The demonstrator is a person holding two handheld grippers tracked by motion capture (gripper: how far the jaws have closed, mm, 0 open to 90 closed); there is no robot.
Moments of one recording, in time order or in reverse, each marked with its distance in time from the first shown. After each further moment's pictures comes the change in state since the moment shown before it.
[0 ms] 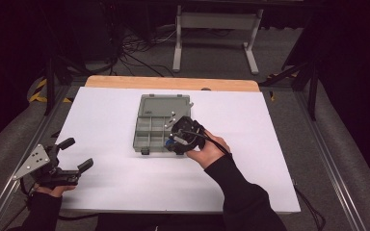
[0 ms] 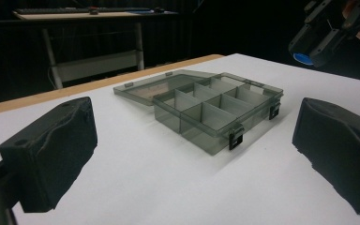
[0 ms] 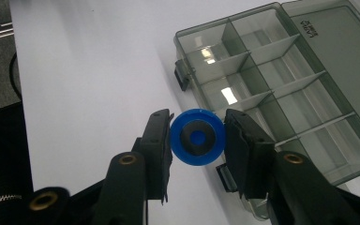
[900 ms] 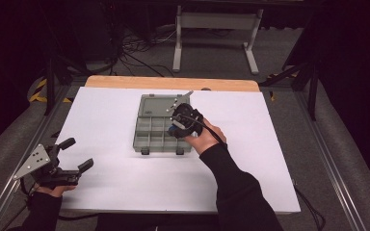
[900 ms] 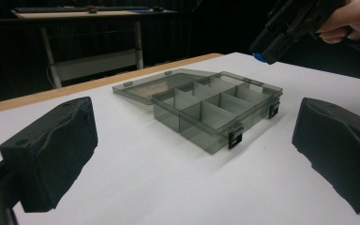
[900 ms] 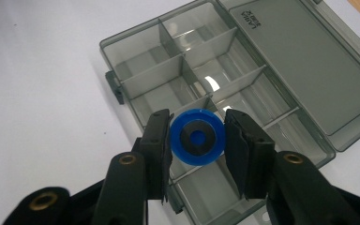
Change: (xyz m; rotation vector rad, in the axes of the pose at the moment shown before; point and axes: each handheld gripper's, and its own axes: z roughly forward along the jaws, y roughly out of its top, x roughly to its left) left arm 0.000 0.000 0.000 0.006 -0.003 0.003; right arm -0.046 0.006 0.024 0.022 -0.092 0.123
